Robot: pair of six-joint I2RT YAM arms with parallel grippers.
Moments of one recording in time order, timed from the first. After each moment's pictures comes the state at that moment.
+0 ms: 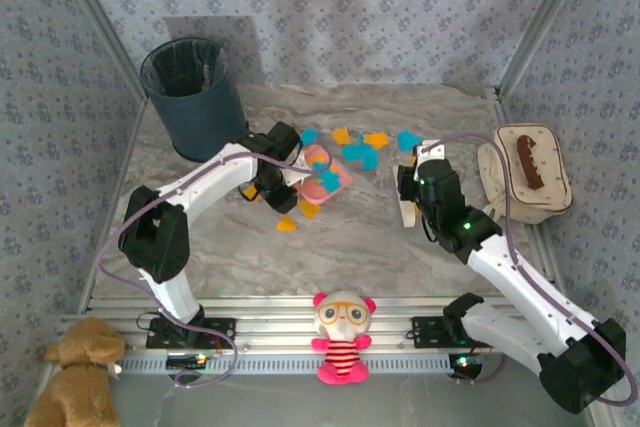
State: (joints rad) left arm -0.60 1.74 1.45 -1.10 0.10 0.27; right arm 0.52 0.92 0.76 -0.30 0.35 0.25
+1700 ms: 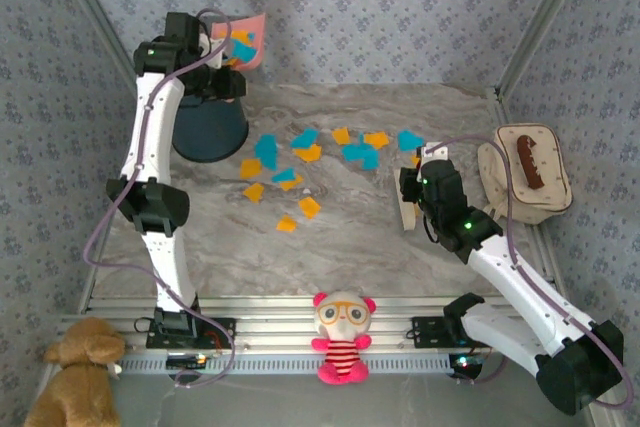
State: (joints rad) left arm -0.12 2.07 2.49 -1.38 0.40 -0.14; right arm 0.48 0.92 0.74 -0.30 0.31 0.28
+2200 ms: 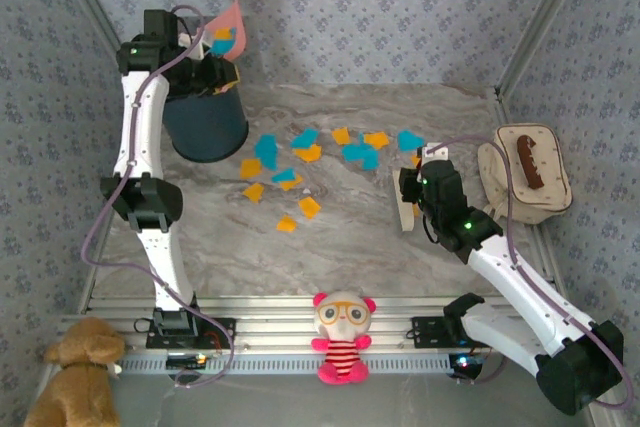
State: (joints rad) left arm -0.03 2.10 2.52 -1.31 0.64 -0.37; right arm 0.48 0.92 0.74 -0.31 0.30 0.31
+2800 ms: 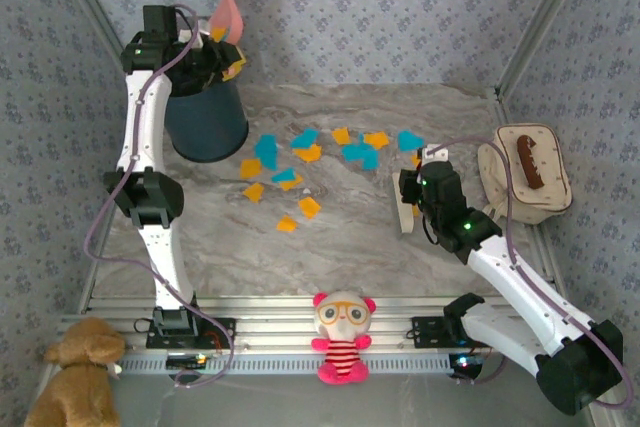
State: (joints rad) left arm -0.02 2.15 2.52 -1.08 0.80 -0.70; right arm 0.48 0.92 0.73 -0.31 0.30 0.33
